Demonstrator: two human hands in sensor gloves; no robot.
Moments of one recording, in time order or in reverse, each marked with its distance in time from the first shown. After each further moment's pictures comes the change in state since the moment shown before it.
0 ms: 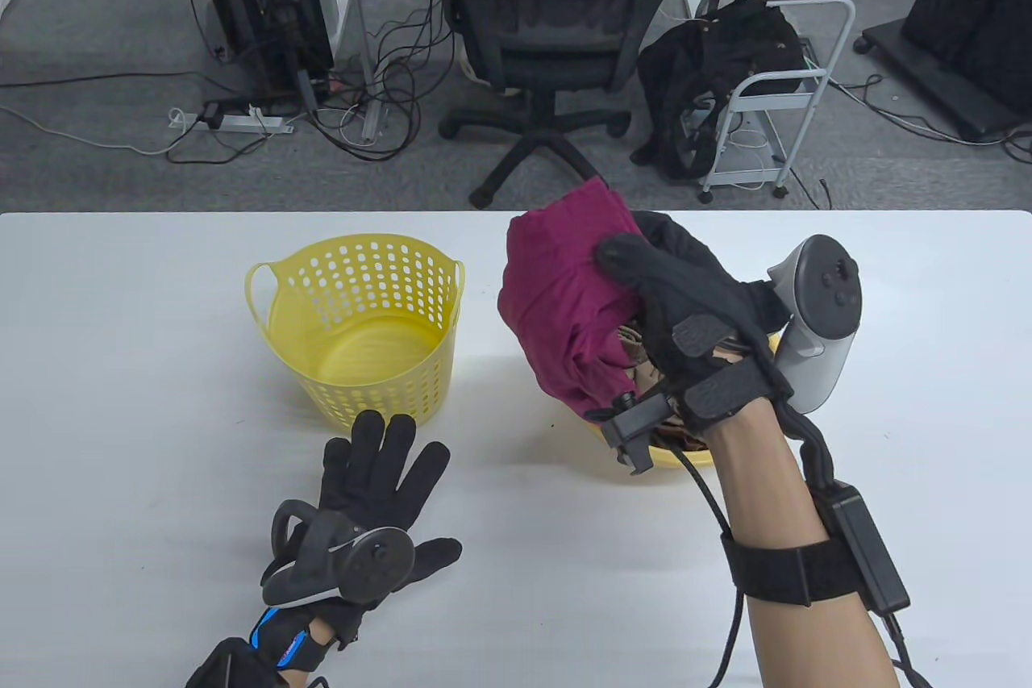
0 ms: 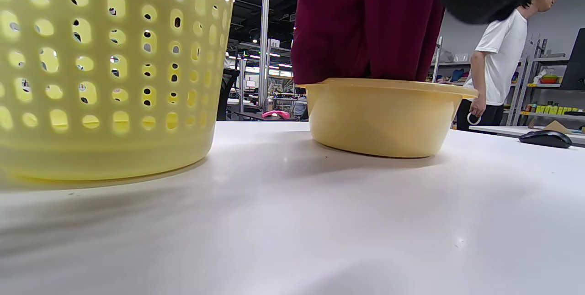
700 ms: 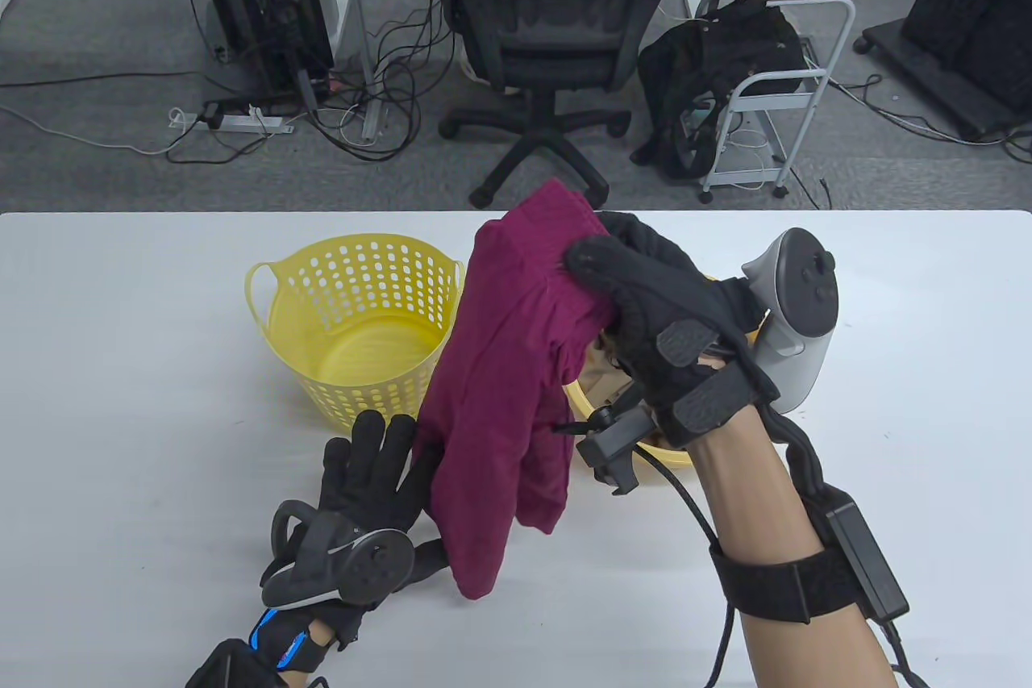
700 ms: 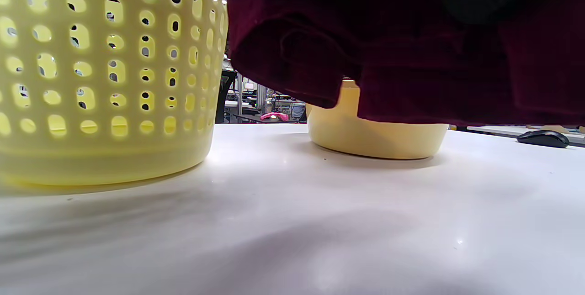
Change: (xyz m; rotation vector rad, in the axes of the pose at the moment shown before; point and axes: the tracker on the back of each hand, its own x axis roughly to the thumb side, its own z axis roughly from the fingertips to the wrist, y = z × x) left_hand 0.002 0.001 0.000 0.006 -0.008 -0.008; right_hand 0.017 0.025 0.003 0.085 -0.019 -0.078
